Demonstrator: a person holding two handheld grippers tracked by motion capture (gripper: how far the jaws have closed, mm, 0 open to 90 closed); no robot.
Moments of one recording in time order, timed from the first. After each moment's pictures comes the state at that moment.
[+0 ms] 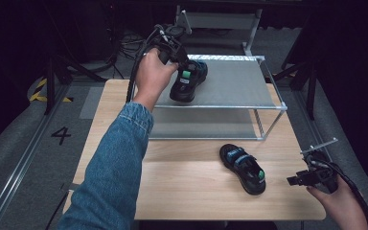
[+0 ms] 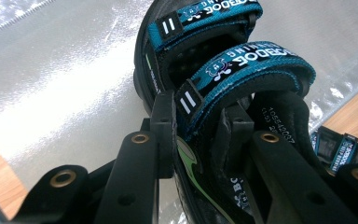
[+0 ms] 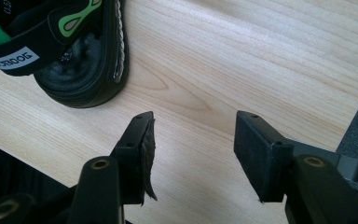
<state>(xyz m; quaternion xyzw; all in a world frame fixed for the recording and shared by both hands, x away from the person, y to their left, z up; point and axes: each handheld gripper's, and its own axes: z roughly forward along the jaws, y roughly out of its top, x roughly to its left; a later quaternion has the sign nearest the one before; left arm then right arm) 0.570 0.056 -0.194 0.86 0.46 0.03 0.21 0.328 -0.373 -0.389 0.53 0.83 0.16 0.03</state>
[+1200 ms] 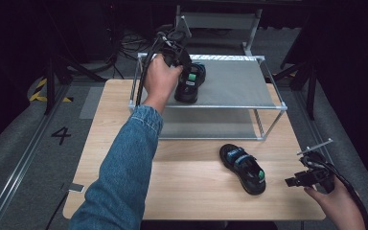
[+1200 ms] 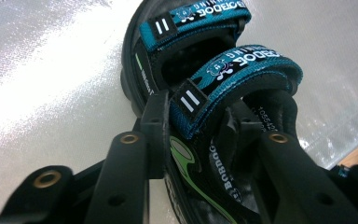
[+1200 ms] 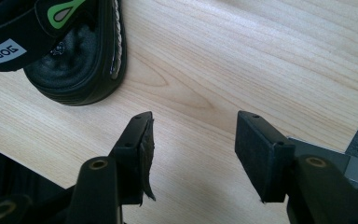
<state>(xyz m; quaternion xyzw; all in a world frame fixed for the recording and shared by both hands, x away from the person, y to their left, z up) 0.587 0.049 -0.218 0.83 0.50 0.02 0.23 0.330 -0.369 -0.396 0.53 0.84 0.14 0.02</state>
